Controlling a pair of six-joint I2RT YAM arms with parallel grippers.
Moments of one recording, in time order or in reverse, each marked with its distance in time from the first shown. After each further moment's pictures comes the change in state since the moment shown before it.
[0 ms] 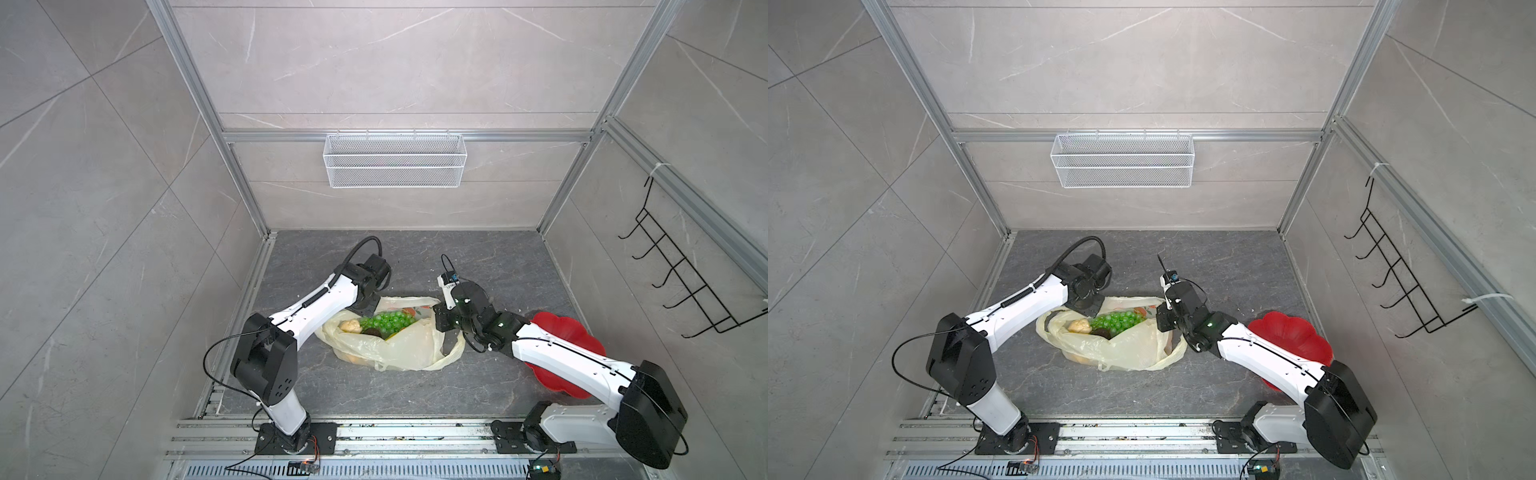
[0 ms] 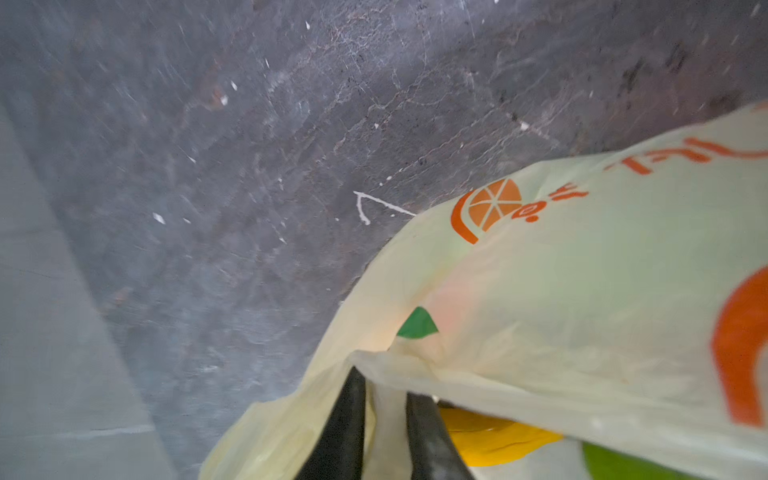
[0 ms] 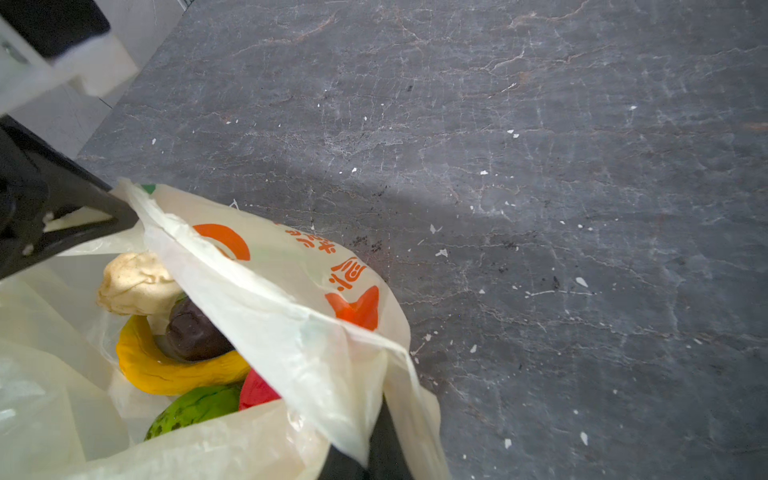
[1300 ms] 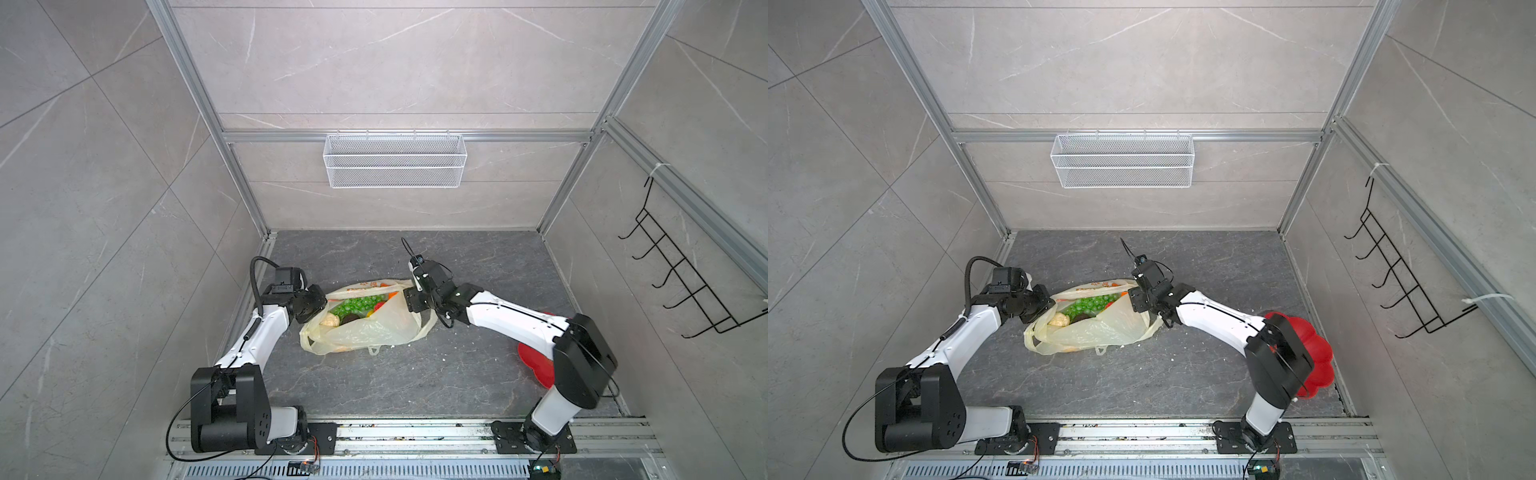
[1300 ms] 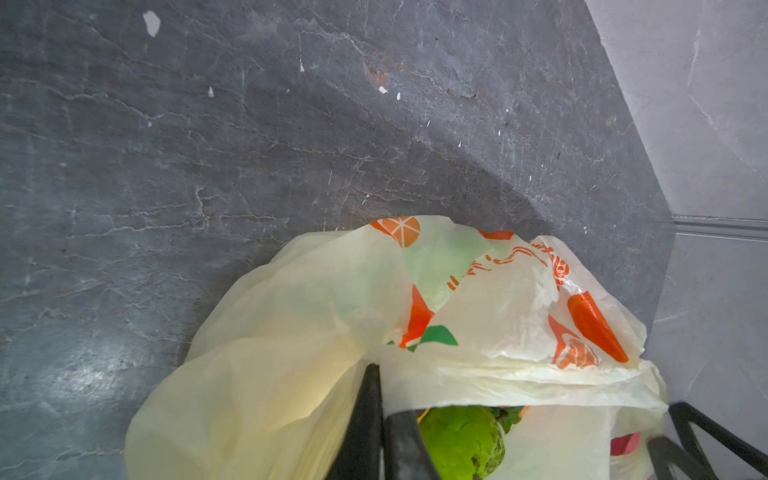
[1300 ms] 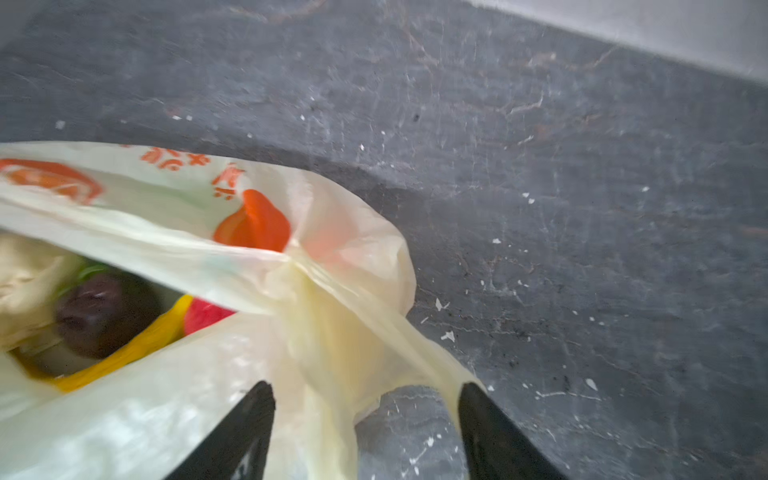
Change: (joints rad) left arm 0.575 -0.312 -0.460 0.494 0.571 -0.437; right arm 0.065 0.328 0.372 -0.122 0.122 -0.066
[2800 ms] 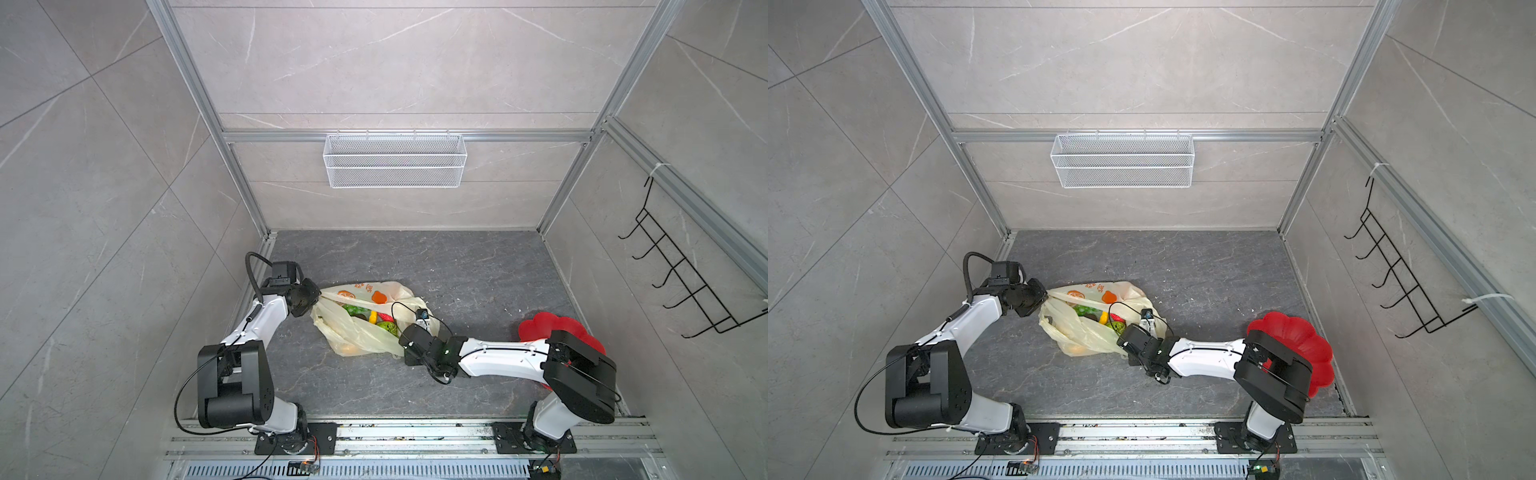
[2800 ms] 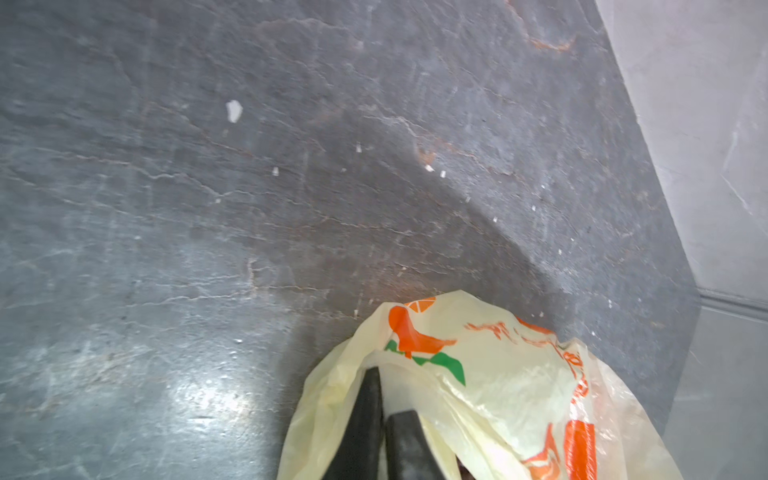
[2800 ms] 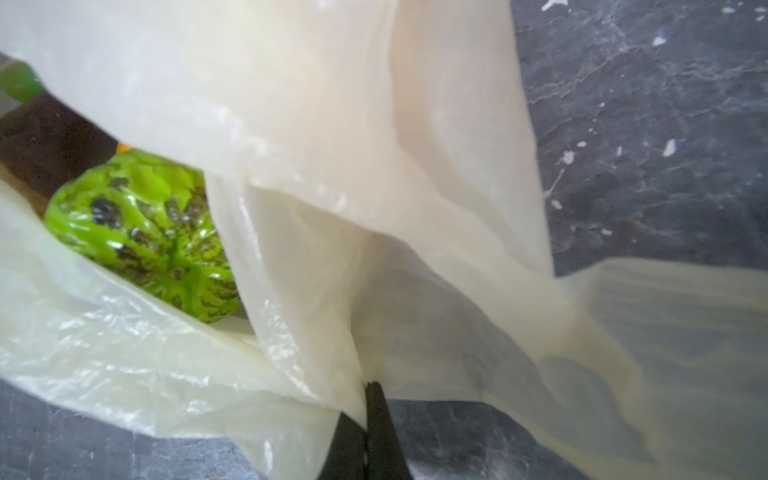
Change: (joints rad) left arm 0.038 0.118 0.057 0.036 -0.087 -0.037; right arm 0.280 0.026 -0.364 0.158 0.108 0.588
